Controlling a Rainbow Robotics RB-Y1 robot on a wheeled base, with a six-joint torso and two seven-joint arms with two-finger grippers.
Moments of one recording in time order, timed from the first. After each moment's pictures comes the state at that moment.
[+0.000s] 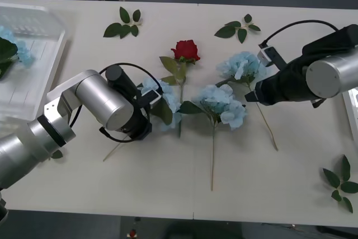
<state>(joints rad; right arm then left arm) -0.46 -0.65 0.26 -1.64 -0.77 1.23 1.63 -0.63 0.54 -0.73 -1.47 0.65 1.22 -1.61</state>
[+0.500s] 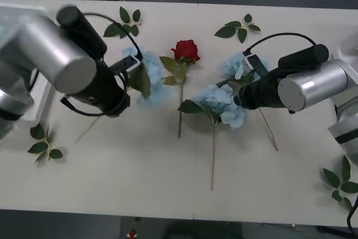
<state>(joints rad) -0.46 -0.55 0.32 -1.55 -0.61 1.11 1.62 -0.64 0.68 -0.47 -1.85 0.77 1.62 -1.57</state>
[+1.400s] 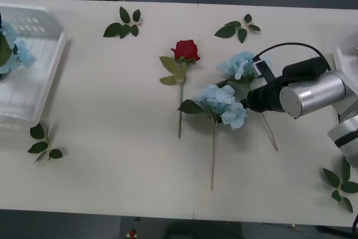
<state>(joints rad) -0.46 -0.54 0.33 -1.40 -0.55 0.98 1.62 -0.69 0.92 -0.20 -1.47 0.15 1.75 -2.13</state>
